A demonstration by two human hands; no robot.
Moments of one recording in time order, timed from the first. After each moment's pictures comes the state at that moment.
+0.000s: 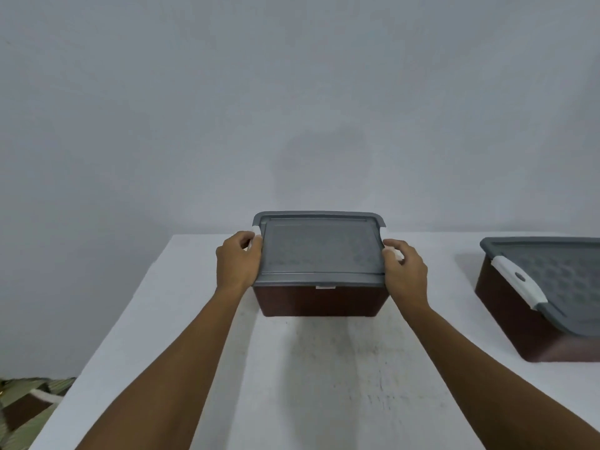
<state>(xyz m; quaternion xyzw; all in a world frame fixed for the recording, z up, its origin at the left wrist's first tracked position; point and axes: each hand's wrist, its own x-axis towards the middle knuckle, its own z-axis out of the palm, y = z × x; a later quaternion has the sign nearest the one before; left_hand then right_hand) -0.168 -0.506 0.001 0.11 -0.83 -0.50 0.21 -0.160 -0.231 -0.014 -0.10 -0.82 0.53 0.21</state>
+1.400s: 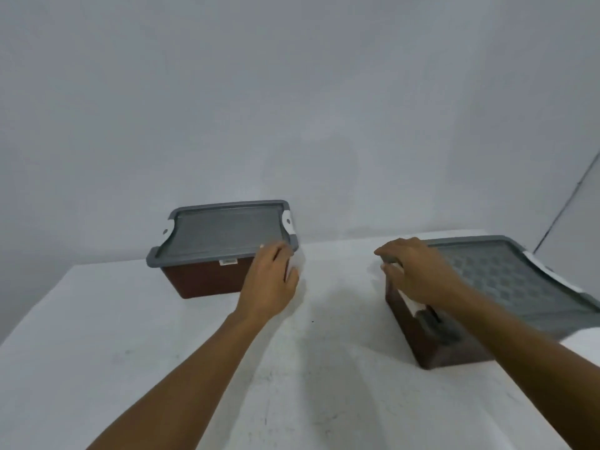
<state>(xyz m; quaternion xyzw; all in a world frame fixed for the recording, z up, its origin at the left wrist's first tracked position) -0.208 -0.293 -0.022 -0.19 -0.92 -0.24 0.24 -0.171 -0.010 0.036 0.11 -0.98 0.09 0.11</state>
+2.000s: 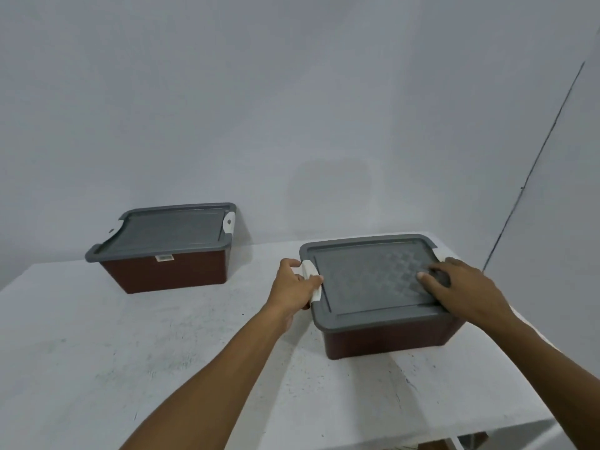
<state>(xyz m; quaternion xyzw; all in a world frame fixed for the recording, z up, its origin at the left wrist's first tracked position) -0.144 -0.088 -0.002 0.06 -0.75 -0.66 -0.07 -0.095 0.204 0.021 -0.10 -0.98 0.14 0.09</state>
